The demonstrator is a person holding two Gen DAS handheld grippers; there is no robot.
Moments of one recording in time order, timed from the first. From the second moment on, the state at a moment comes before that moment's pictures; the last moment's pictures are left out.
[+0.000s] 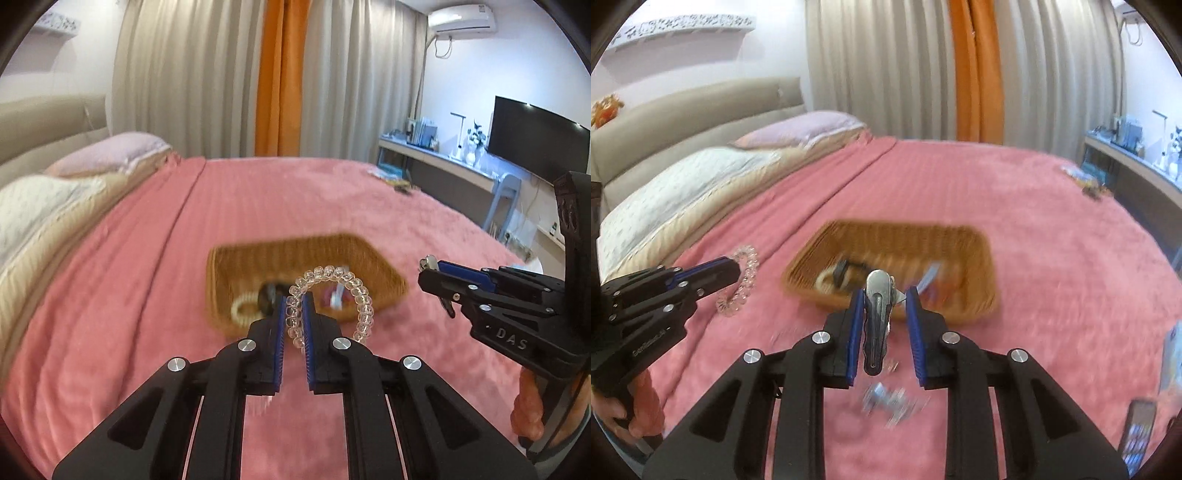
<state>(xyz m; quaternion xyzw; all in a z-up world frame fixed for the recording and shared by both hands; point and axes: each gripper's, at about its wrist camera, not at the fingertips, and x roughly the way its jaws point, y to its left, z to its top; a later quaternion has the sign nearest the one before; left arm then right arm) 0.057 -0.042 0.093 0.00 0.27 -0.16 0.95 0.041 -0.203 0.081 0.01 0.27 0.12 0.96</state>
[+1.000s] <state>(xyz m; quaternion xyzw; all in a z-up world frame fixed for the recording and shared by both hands) 0.193 -0.083 0.022 0.00 0.37 -0.16 0.92 0.201 -0.234 0.003 0.08 0.42 0.10 0.90</state>
